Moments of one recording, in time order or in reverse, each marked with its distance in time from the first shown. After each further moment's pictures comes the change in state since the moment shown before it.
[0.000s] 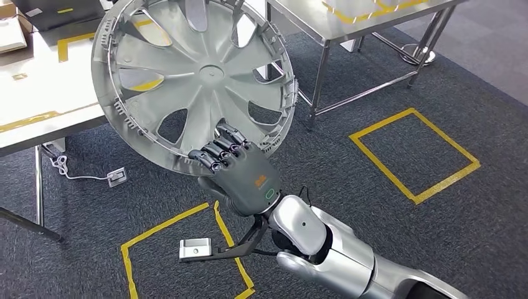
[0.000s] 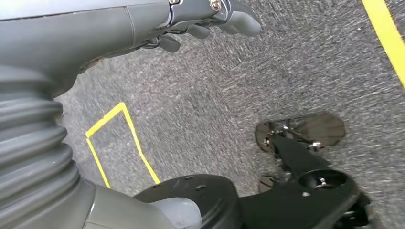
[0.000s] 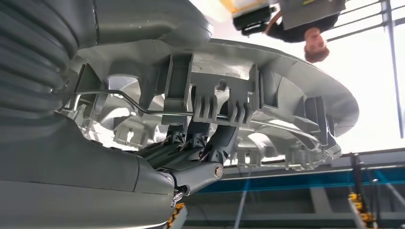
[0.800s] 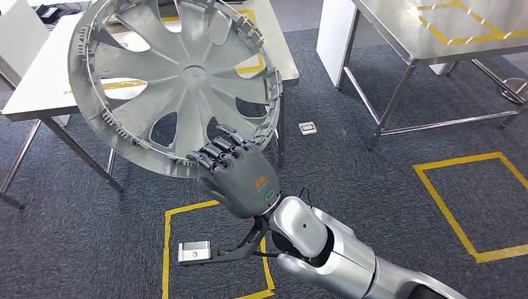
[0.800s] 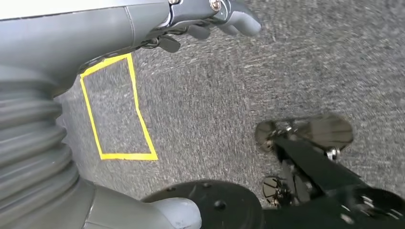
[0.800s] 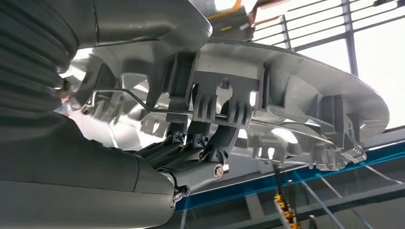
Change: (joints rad) left arm 0.000 -0.001 0.003 0.000 -0.003 0.000 0.006; right arm 0.007 0.006 -0.006 -0.025 0.010 0.032 -0.003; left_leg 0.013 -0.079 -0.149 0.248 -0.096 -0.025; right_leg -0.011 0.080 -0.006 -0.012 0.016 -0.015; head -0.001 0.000
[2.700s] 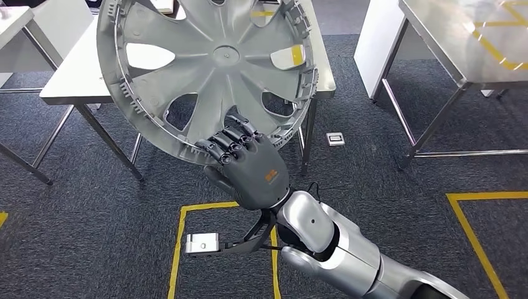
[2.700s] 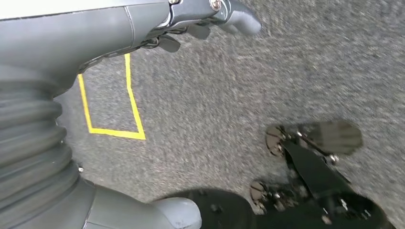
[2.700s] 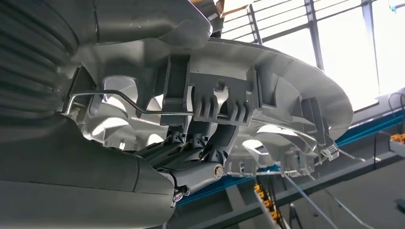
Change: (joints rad) left arm -0.002 0.004 0.013 -0.002 -0.005 -0.007 0.001; right arm -0.014 -0.001 -0.028 0.005 0.010 -0.068 -0.018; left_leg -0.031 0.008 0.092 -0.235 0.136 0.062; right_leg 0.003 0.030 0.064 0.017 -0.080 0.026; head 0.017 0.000
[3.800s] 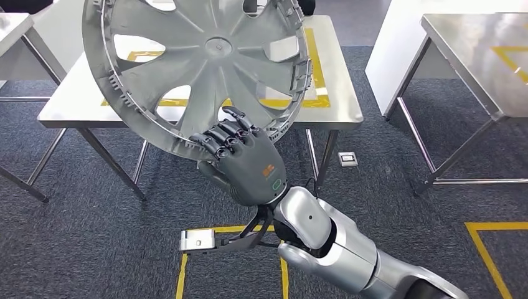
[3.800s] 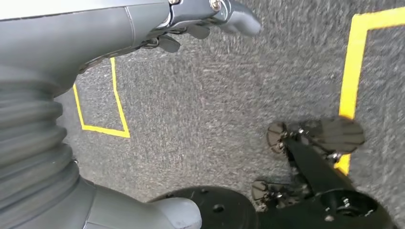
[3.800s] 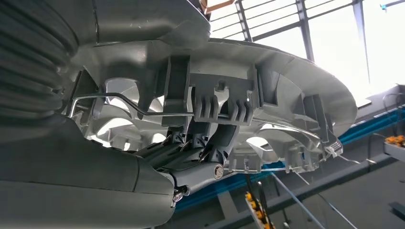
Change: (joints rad) left arm -0.003 -0.006 0.020 0.002 -0.014 0.000 0.002; right arm -0.027 0.009 0.000 -0.003 -0.018 -0.001 0.009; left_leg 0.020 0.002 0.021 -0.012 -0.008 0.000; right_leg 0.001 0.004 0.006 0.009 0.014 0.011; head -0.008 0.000
